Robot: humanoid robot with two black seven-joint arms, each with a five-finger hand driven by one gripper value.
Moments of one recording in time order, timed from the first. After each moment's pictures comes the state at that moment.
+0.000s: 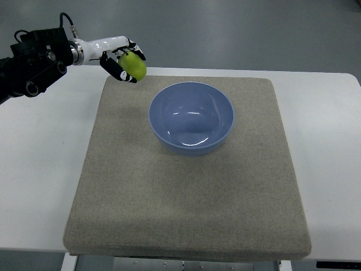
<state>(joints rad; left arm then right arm) -1.31 0.35 -0.02 -0.50 1.03 -0.24 -0.33 -0.02 0.00 0.10 0.12 -0.01 0.07 0.21</state>
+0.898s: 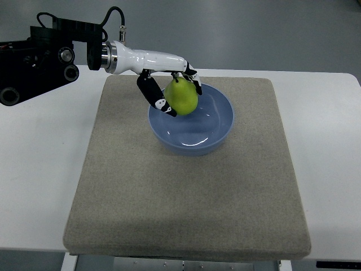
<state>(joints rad) -1.40 0.53 -0.05 -1.16 1.24 -0.32 -0.34 -0.02 0.00 0.10 0.12 -0.01 0.07 0.21</state>
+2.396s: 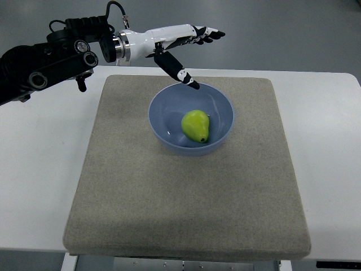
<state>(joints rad) -1.34 0.39 -0.15 -0.92 0.74 -0.25 -0.34 -0.02 0.00 0.10 0.12 -0.01 0.07 0.21</state>
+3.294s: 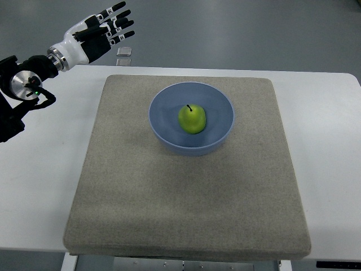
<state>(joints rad) -1.06 0.41 -0.39 -0.56 -0.27 -0.57 -0.07 -0.02 0.00 0.10 0.12 -0.01 0.07 0.21</state>
